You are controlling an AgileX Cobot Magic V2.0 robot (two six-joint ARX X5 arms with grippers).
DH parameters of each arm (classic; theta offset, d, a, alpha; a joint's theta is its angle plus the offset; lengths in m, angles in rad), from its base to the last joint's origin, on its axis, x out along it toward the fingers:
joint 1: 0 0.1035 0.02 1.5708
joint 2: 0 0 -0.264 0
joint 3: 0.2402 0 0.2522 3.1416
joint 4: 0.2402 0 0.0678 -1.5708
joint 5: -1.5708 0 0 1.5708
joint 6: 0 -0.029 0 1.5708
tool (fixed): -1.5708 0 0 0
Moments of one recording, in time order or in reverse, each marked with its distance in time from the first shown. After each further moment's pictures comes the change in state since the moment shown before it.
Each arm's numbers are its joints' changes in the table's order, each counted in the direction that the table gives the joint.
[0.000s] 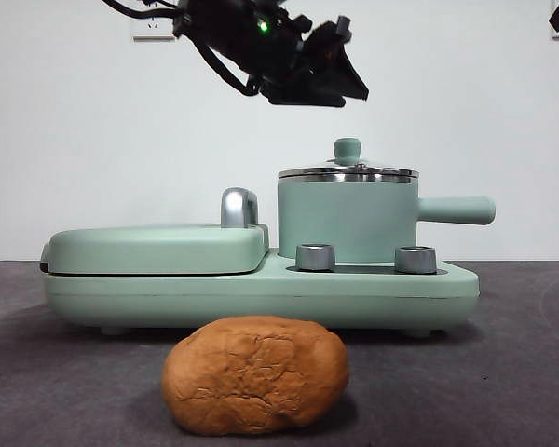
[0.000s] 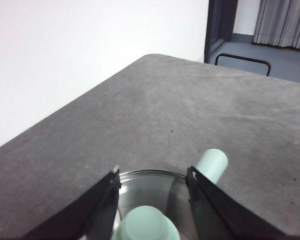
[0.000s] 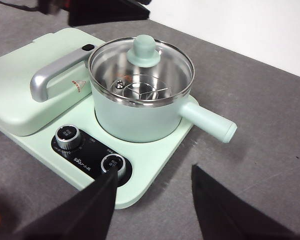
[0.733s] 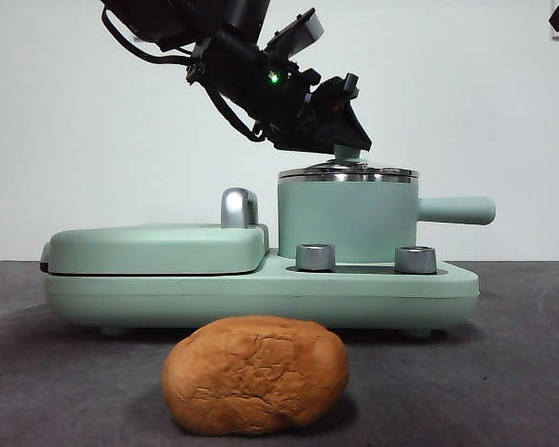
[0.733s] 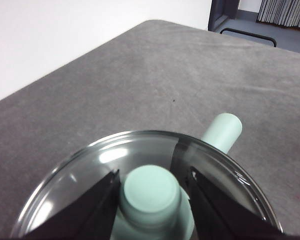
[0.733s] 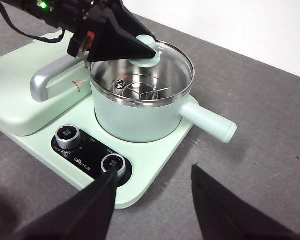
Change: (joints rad) left arm 0.000 -0.092 0.004 0.007 -0.008 0.000; right arm 0.000 0.000 0.000 0.000 0.000 0.000
